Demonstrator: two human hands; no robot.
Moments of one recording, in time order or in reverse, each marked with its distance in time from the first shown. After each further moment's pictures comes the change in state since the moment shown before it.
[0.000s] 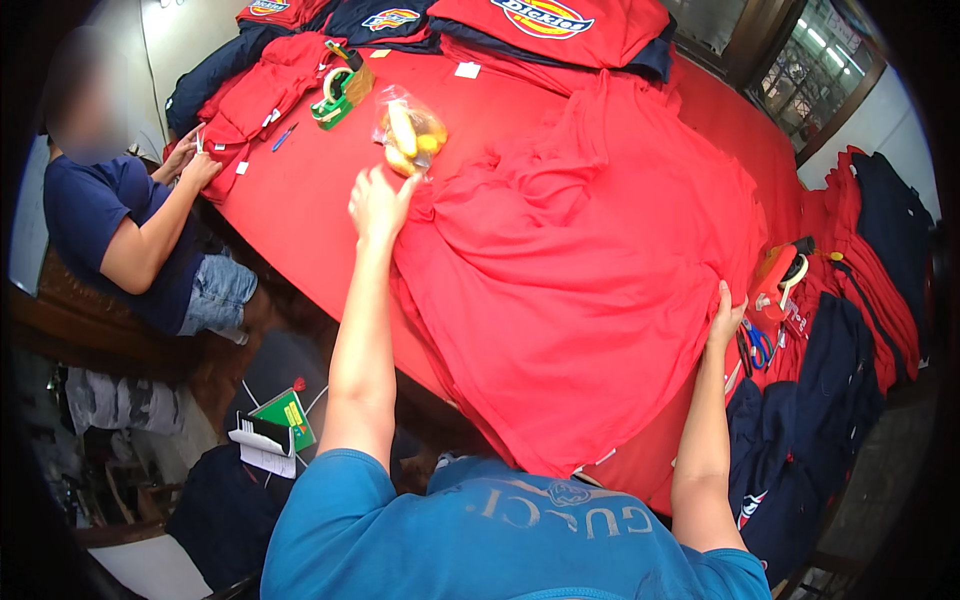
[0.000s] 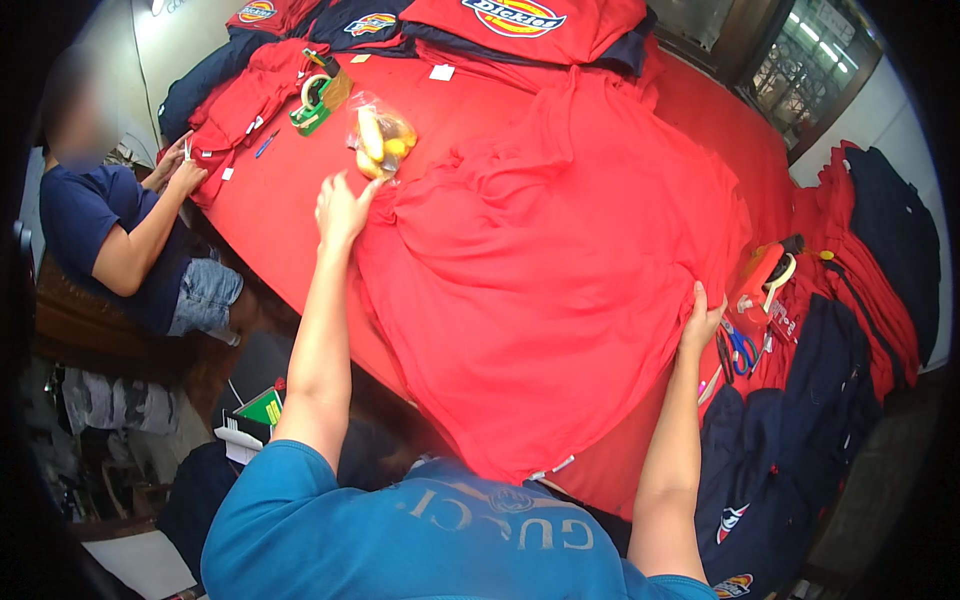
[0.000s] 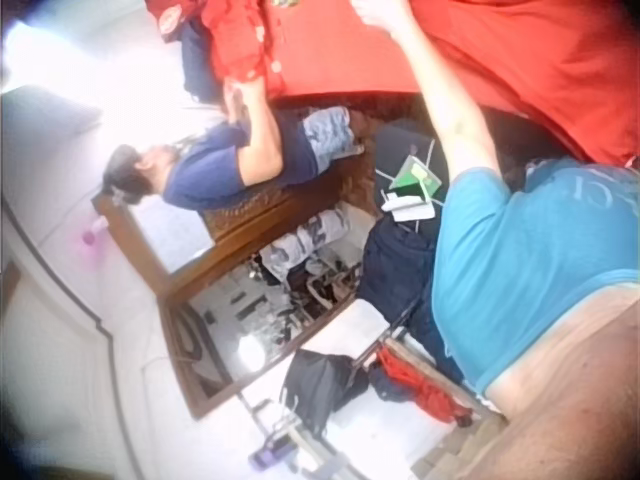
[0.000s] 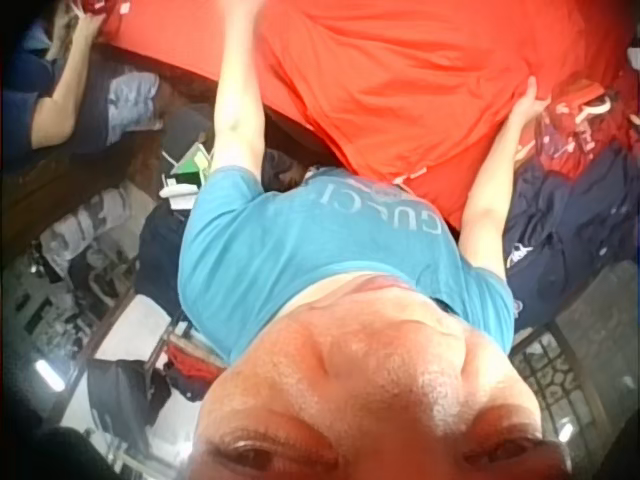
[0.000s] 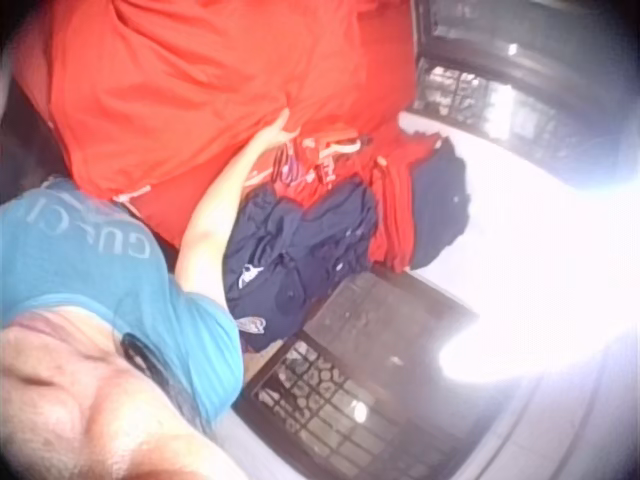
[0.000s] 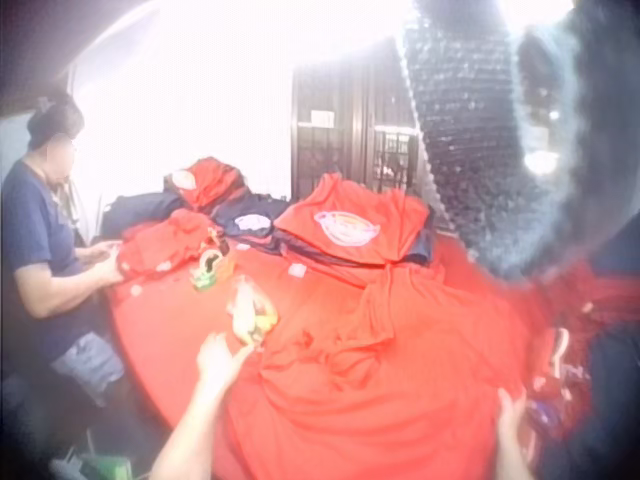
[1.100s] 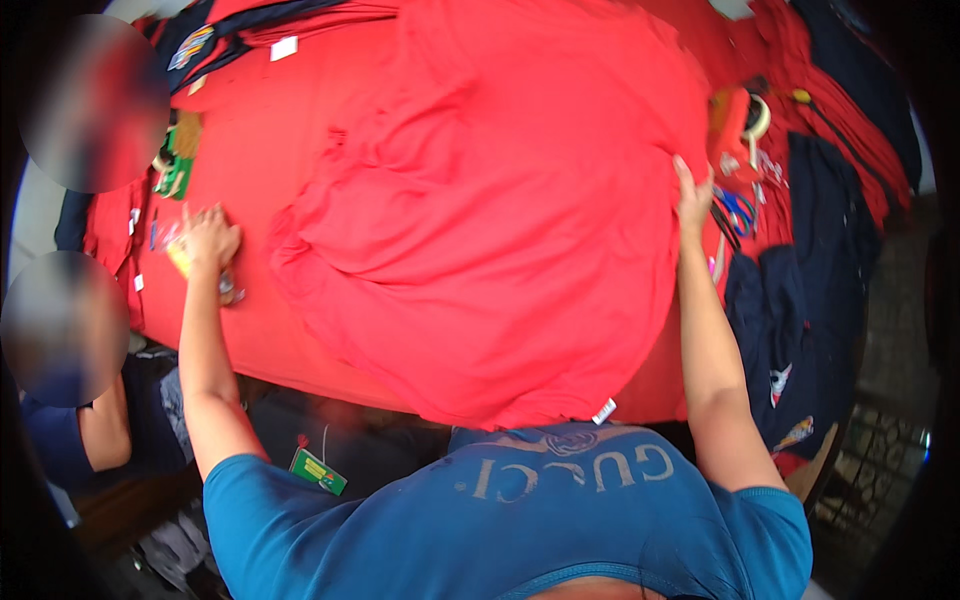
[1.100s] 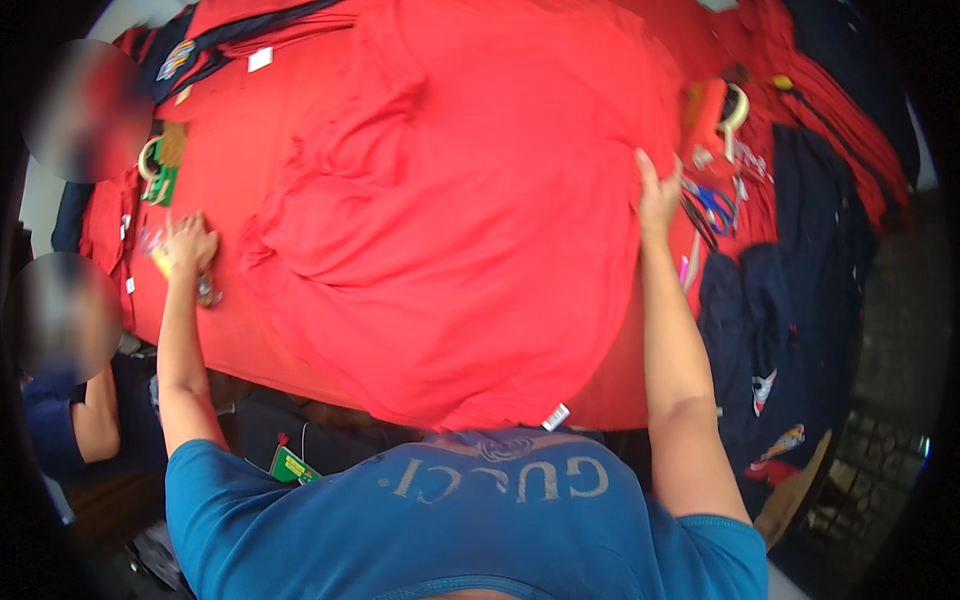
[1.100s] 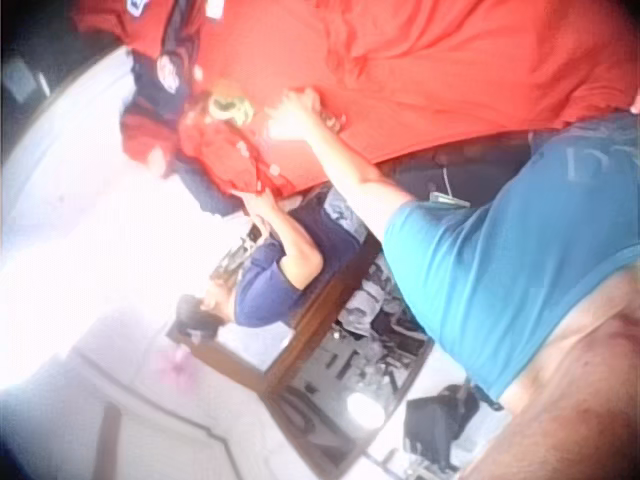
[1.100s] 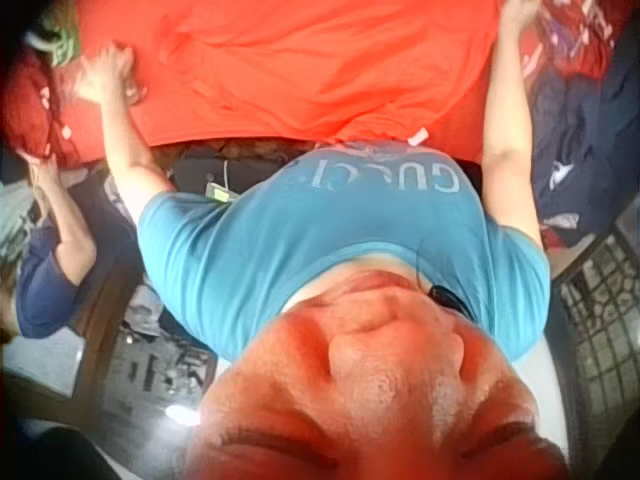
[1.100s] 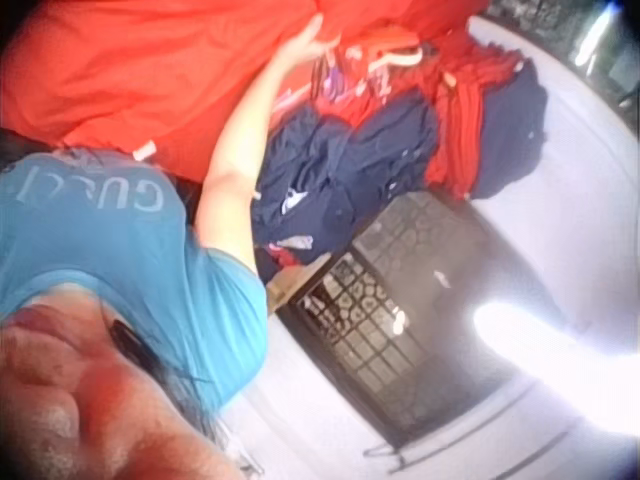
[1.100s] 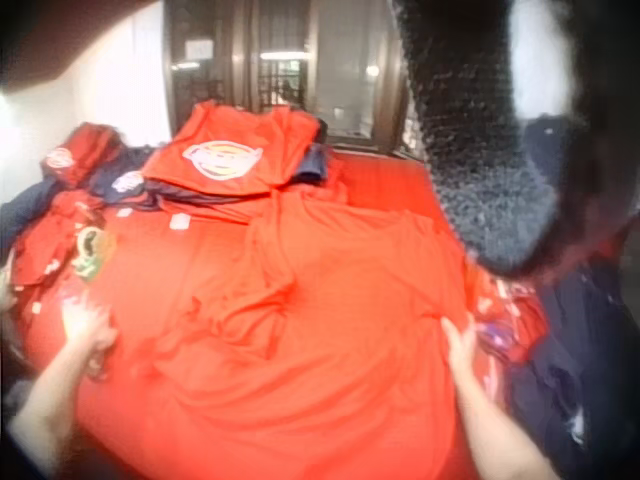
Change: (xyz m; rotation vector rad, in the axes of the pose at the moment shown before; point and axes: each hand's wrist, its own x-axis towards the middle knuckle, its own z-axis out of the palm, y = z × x) left_hand 0.131 -0.117 0.012 1.047 -0.320 0.525; right_hand -0.002 -0.002 0.015 0.006 0.059 -0.034
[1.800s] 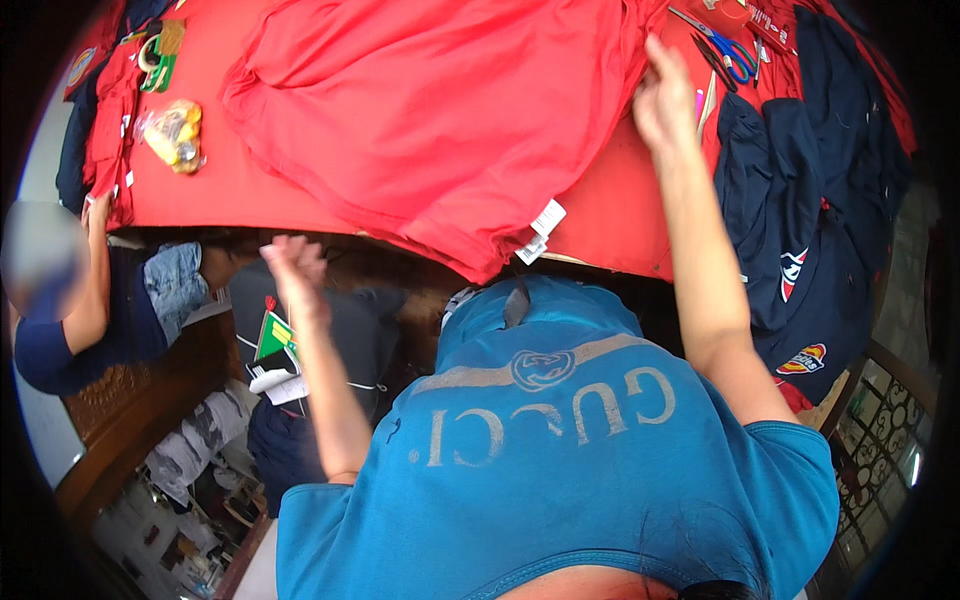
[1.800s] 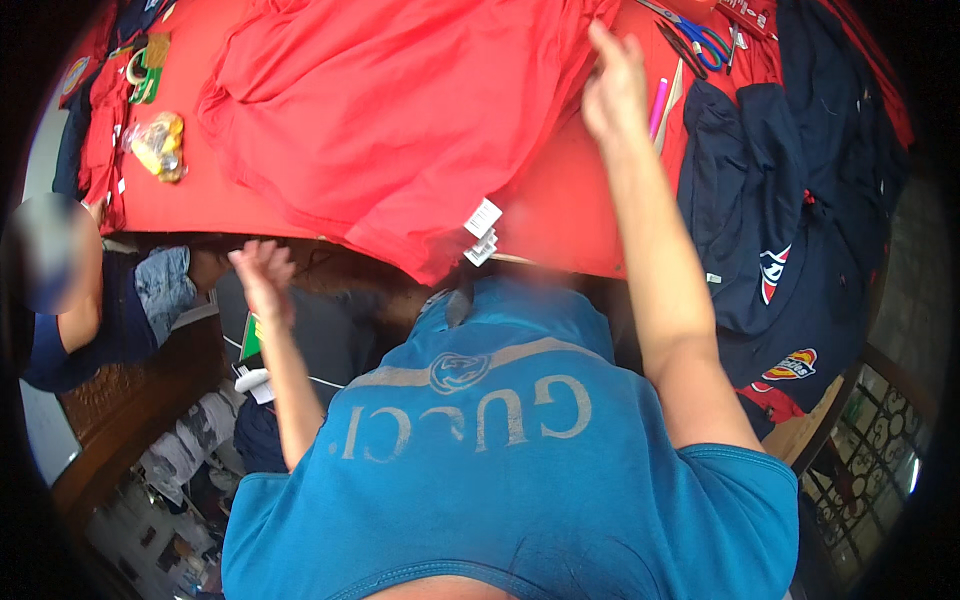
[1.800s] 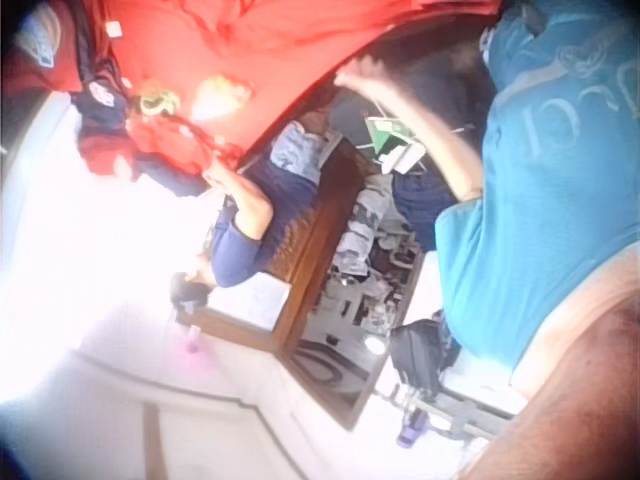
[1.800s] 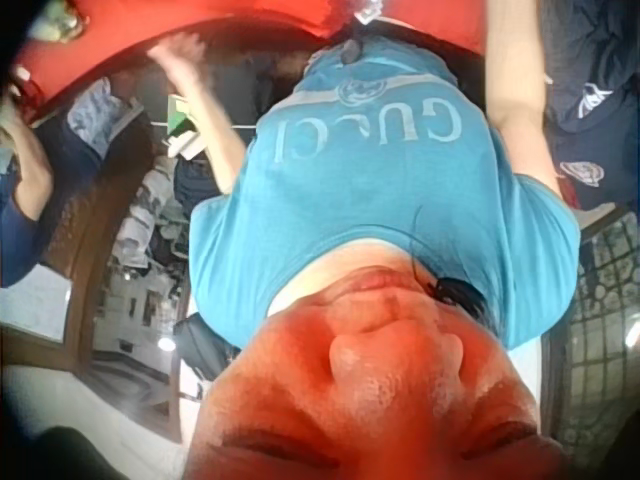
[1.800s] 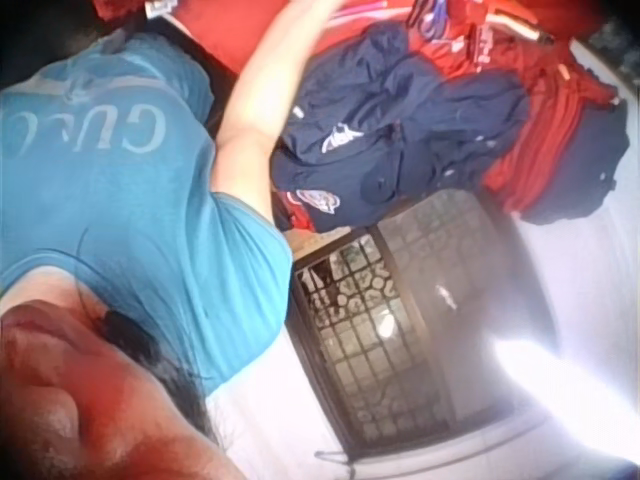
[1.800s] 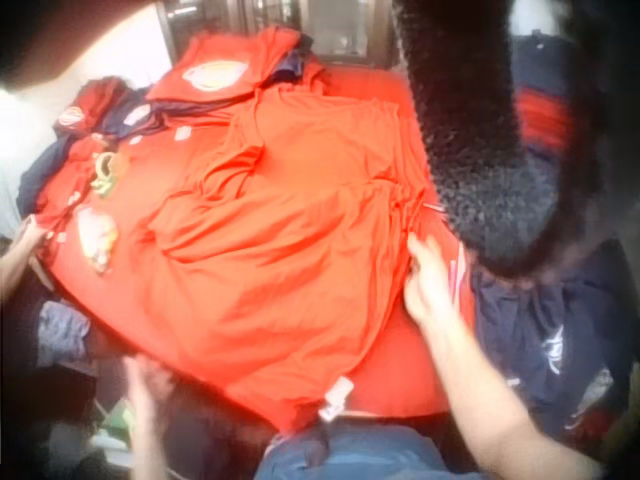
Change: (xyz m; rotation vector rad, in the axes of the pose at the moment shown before) left_hand -0.366 0.206 -0.053 -2.058 -0.152 -0.799; right_hand -0.100 -0.047 -0.051 0.638 -0.131 0.646
